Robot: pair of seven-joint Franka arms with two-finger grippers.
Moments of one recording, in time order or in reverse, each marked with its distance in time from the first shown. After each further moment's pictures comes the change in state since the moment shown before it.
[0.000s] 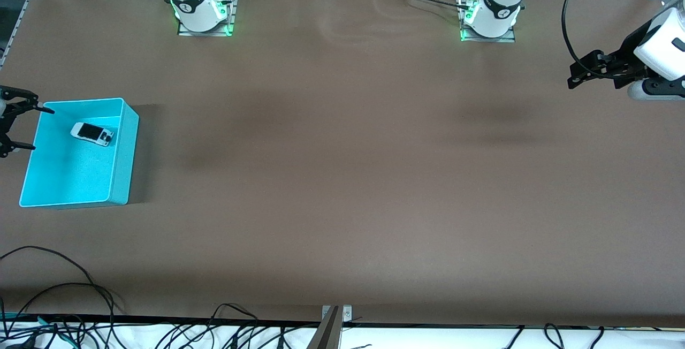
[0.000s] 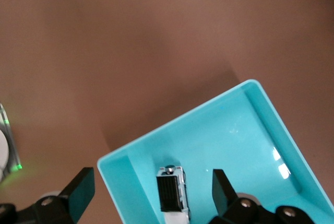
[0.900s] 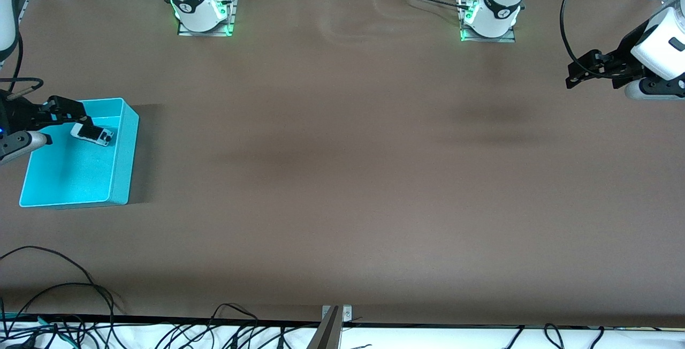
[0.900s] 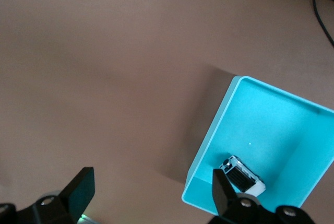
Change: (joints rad) left arm -0.005 0.000 -0.003 0.000 0.000 0.000 0.000; right arm 0.249 -0.014 0.003 0.136 -0.118 -0.074 0.901
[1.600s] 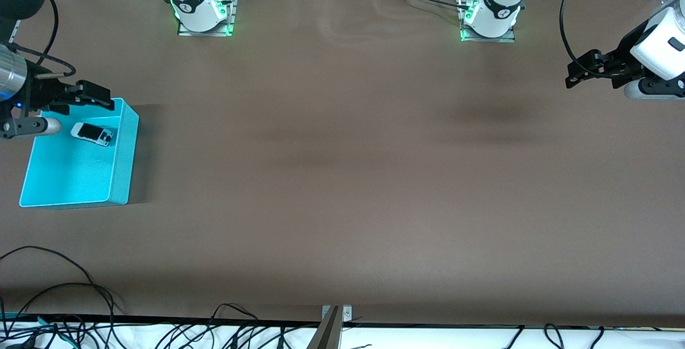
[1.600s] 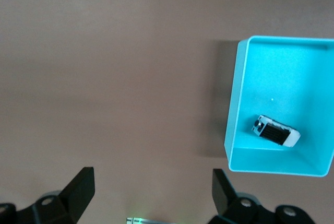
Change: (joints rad) left arm 0.000 0.000 0.000 0.000 0.000 -0.002 0.000; right arm -0.269 -0.174 0.432 -0.140 -0.136 -0.010 0.457
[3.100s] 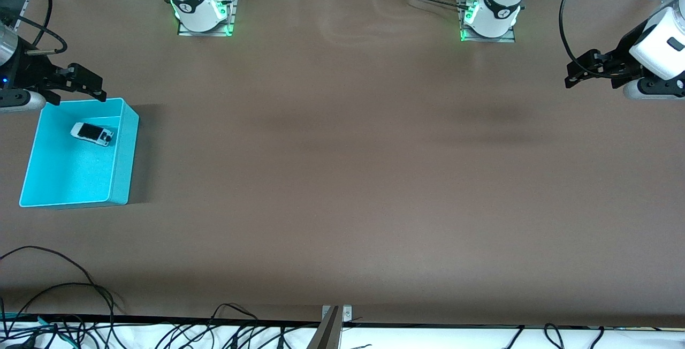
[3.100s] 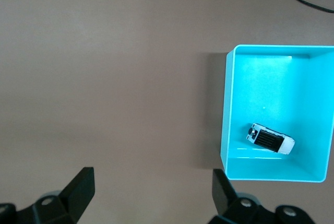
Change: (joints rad) left arm -0.001 0.000 -0.001 0.000 0.000 0.000 0.000; right arm -0.068 -0.137 0.060 -0.161 -0.005 0.159 0.001
